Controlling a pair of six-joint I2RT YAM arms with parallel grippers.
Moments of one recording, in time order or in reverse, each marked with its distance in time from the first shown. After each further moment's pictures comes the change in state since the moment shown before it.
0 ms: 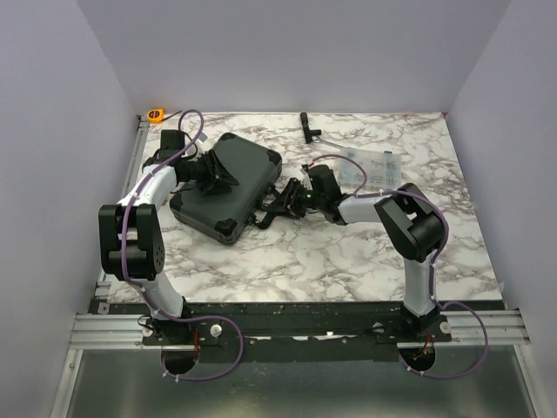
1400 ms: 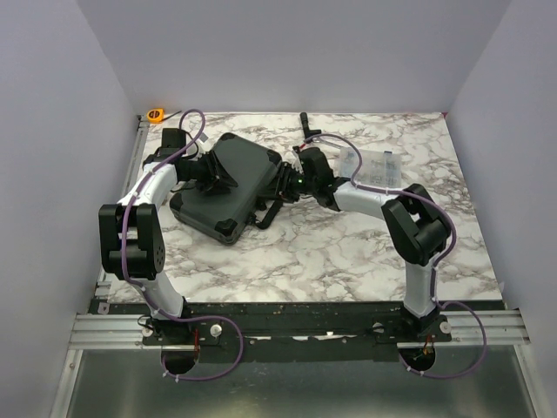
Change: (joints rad) left arm -0.002 0.003 0.028 -0.071 -0.055 0.029; right arm 0.030 -0.019 0.216 -0.210 0.076 -0.121
